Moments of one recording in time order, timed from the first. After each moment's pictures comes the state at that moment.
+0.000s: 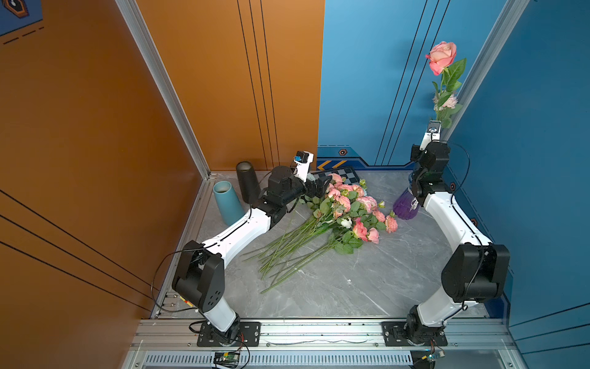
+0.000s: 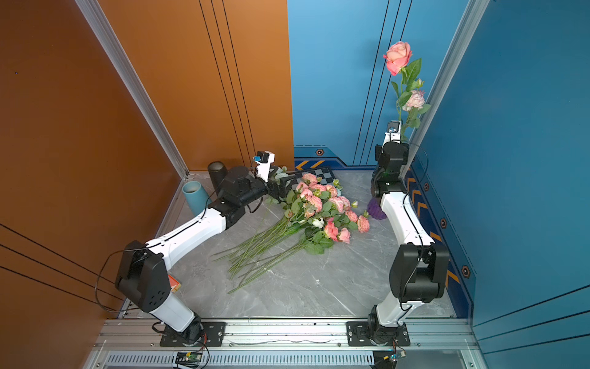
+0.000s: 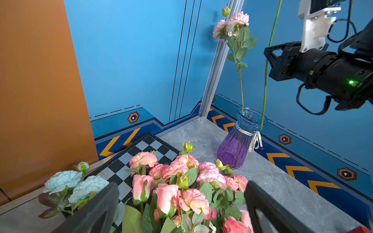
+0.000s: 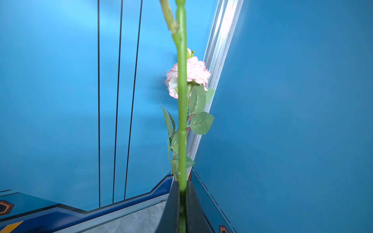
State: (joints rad) left arm -0.52 1.63 1.30 0.25 0.26 -0.17; right arm -0.01 1.64 1.46 0.28 0.48 -0.26
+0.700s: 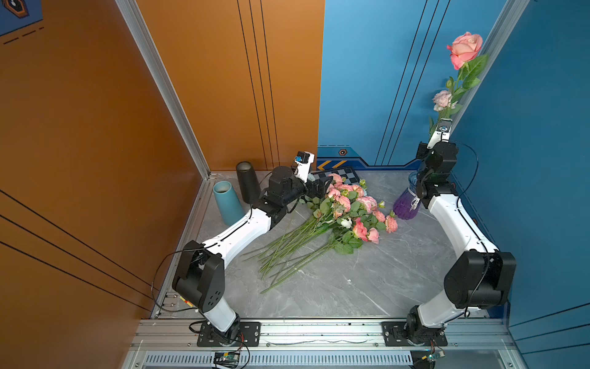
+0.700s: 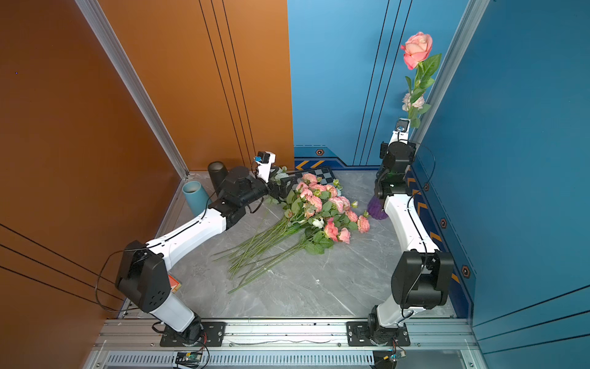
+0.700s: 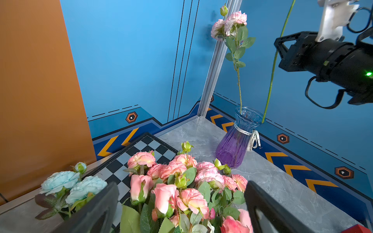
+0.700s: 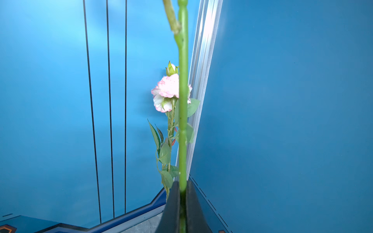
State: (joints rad) left arm -0.53 1.63 1.30 0.25 0.27 -0.17; right arm -0.03 1.58 1.45 0.30 0.49 -0.20
